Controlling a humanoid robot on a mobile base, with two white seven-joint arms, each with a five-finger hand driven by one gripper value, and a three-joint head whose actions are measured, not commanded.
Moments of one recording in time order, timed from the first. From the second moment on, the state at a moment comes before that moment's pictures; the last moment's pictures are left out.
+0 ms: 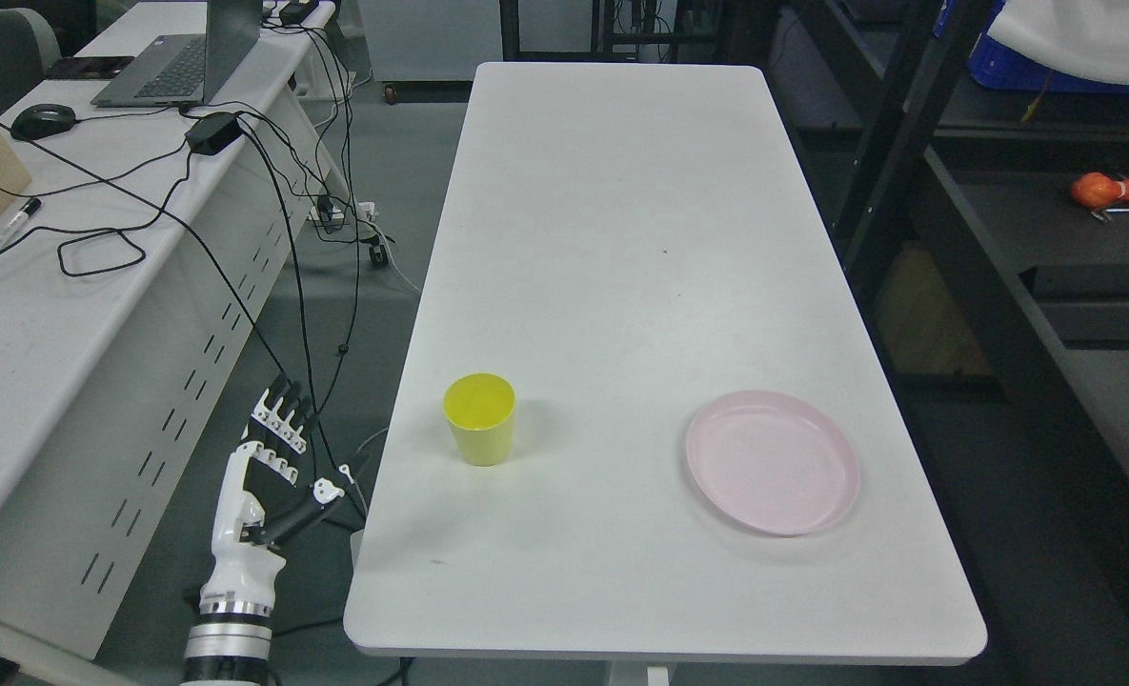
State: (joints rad) left arm 0.00 0.00 0.10 -1.66 0.32 -0.16 -0.08; right arm 0.00 0.00 0.00 -0.24 0.00 0.09 -0.12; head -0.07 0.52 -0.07
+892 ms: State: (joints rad) left arm -0.18 0.00 0.07 -1.46 0.38 -0.16 -0.21; right arm 0.00 0.00 0.00 -0.24 0.00 0.09 -0.12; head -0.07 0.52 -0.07
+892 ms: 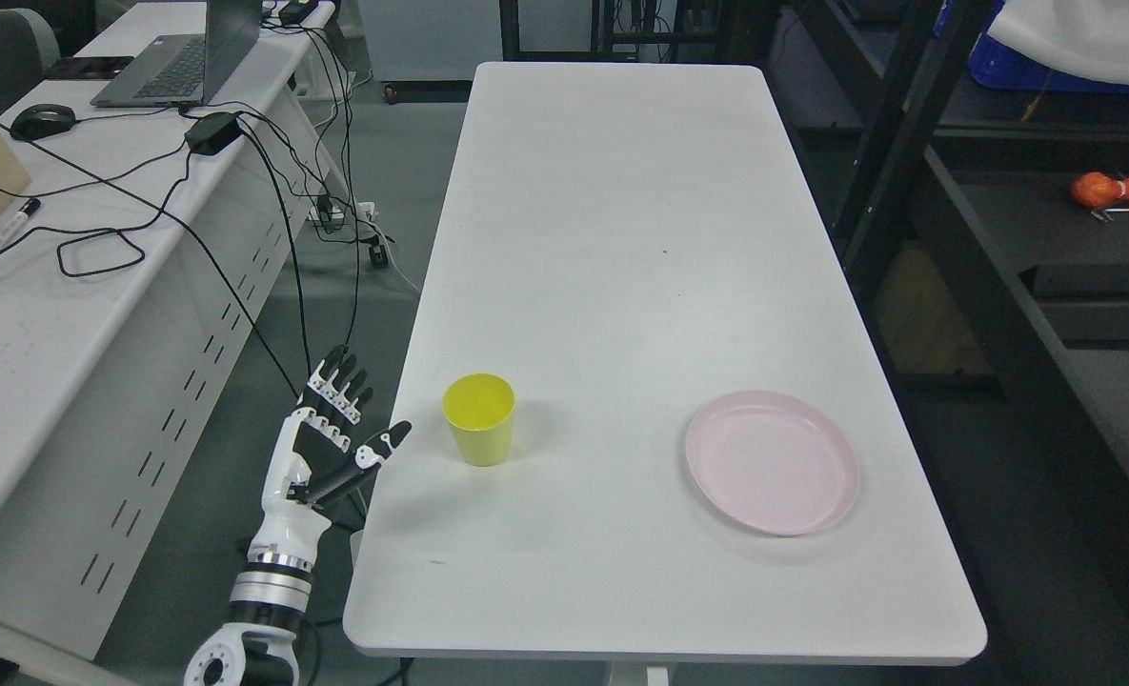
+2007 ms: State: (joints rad) left arm -0.36 0.00 -0.06 -1.23 0.34 -0.09 -0.26; right arm 0.00 0.00 0.00 -0.24 0.00 0.09 -0.12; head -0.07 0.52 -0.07
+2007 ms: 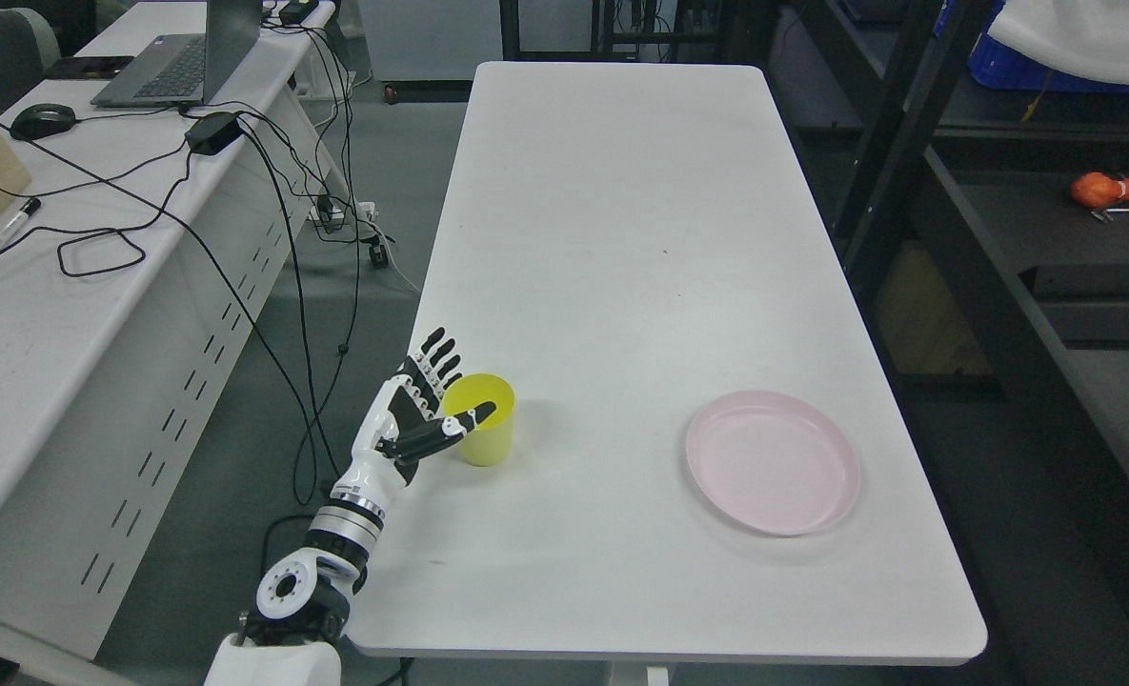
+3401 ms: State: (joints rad) left arm -0.26 0.00 -0.03 -1.34 0.39 -0.13 -0.26; right arm 0.00 0.00 0.00 -0.24 0.00 0.09 -0.11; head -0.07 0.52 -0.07
